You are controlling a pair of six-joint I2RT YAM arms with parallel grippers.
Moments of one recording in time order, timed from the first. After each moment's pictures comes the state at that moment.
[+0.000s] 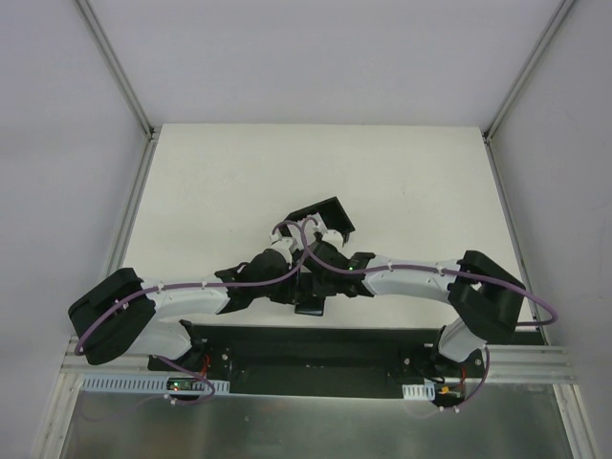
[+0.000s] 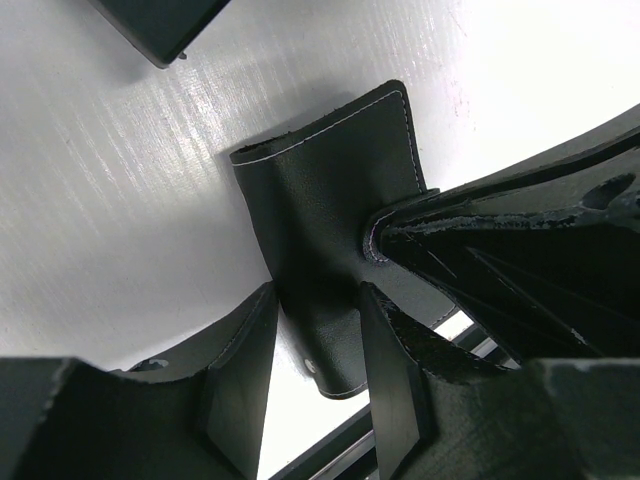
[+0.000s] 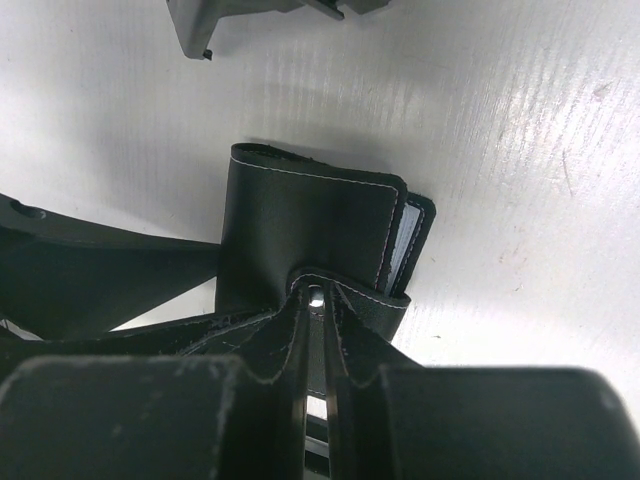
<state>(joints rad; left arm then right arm) -0.93 1.30 0.43 0.10 0.05 -0.72 1.11 1.61 0.90 -0.35 0.23 0.93</state>
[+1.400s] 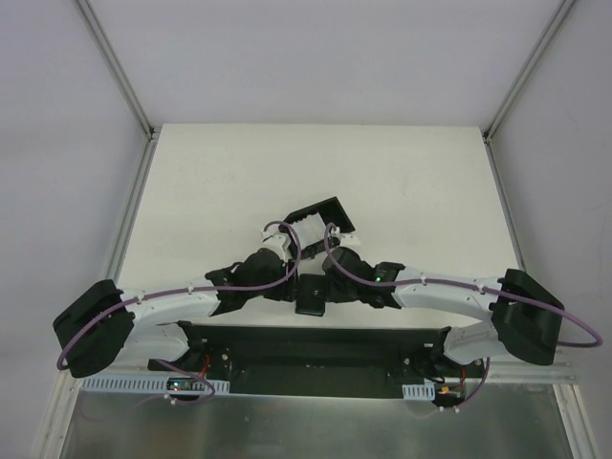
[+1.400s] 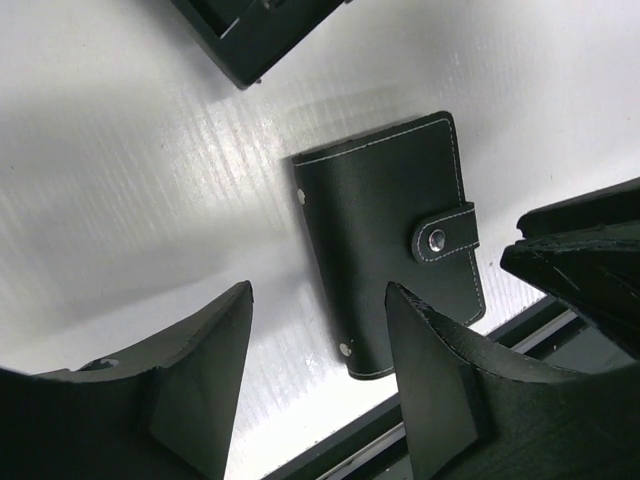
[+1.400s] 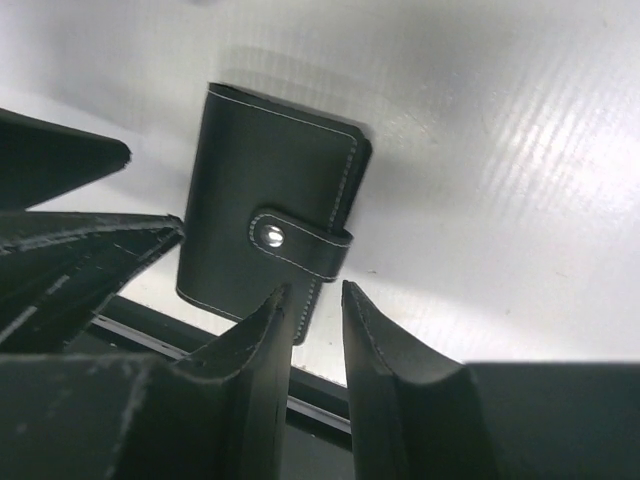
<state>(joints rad) -0.93 1.18 0.43 -0.01 -0.07 -0.70 1.11 1.38 0.75 -0.35 0.22 0.87</state>
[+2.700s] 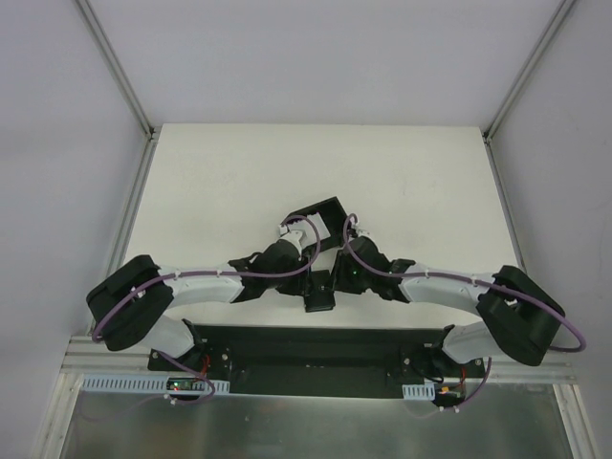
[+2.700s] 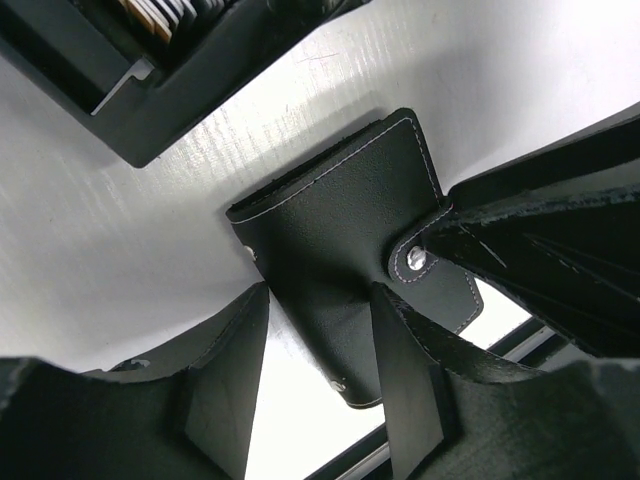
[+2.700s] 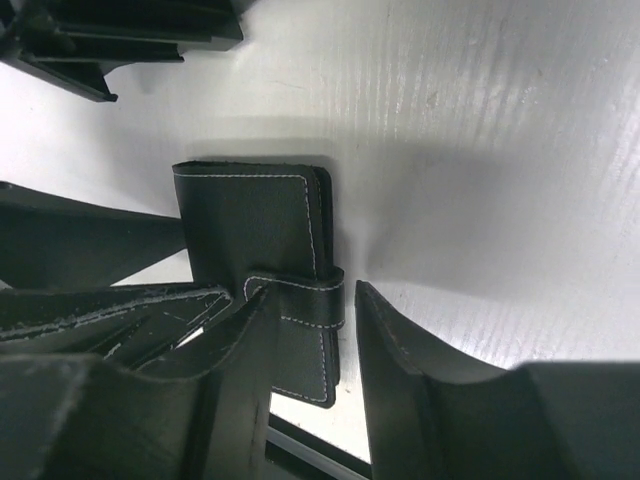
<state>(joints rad) -0.93 1.43 0.56 0.05 0.02 -0.73 0.90 1.40 0.60 -0.08 0.03 0.93</state>
